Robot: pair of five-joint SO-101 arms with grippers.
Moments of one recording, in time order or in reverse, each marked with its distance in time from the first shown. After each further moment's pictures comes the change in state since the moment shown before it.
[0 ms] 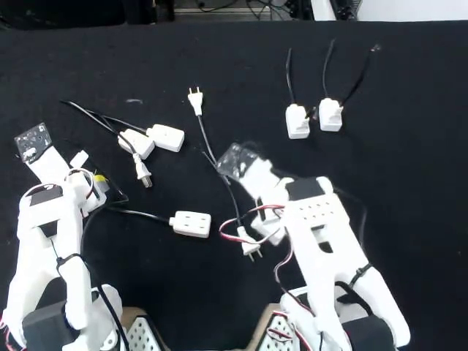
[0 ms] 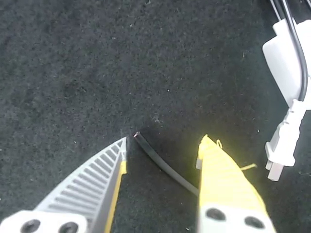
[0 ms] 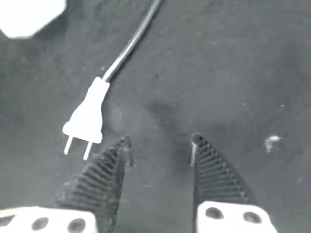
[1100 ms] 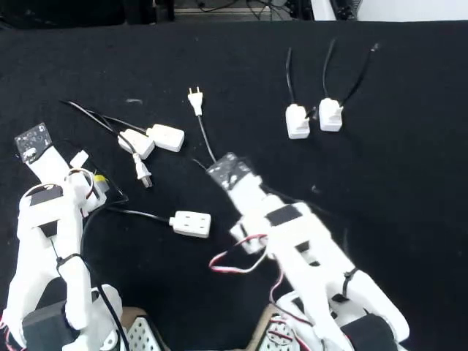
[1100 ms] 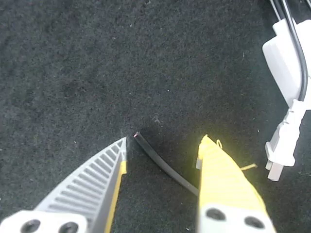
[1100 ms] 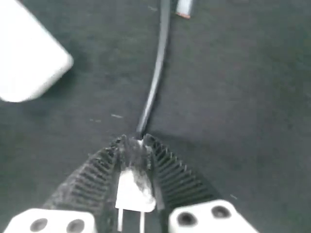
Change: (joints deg) left arm 0.0 0.0 0.0 0.0 0.0; right arm -4.9 0.0 15.3 -22.8 -14.2
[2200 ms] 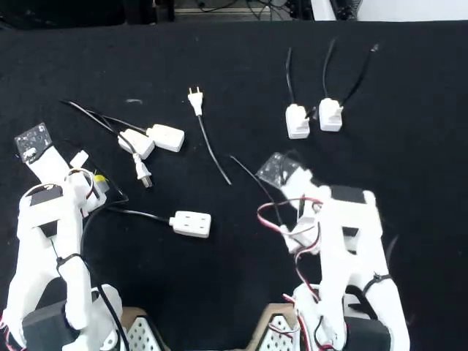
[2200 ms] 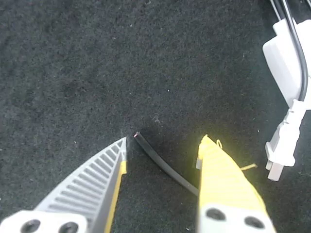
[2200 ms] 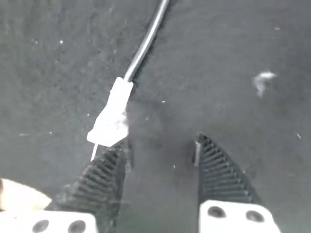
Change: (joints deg) left arm 0.0 0.0 0.0 0.0 0.0; right arm 25.8 0.0 -7.6 18.5 37.4
